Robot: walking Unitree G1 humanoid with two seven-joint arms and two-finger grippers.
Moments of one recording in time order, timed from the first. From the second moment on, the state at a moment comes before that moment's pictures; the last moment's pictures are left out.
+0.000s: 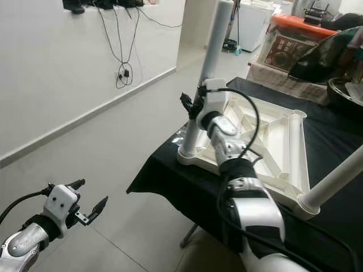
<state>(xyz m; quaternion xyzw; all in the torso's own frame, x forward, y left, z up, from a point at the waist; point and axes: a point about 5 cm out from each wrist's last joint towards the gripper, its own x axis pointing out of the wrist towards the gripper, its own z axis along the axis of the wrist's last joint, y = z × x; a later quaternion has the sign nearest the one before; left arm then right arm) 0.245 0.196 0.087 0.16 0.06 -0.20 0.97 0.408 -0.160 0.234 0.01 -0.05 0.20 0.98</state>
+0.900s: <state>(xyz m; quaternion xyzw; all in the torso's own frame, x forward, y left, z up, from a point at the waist) 0.250 0.196 0.091 0.16 0.05 -0.20 0.97 0.411 -0.154 0.215 0.05 -0.03 0.07 1.00</state>
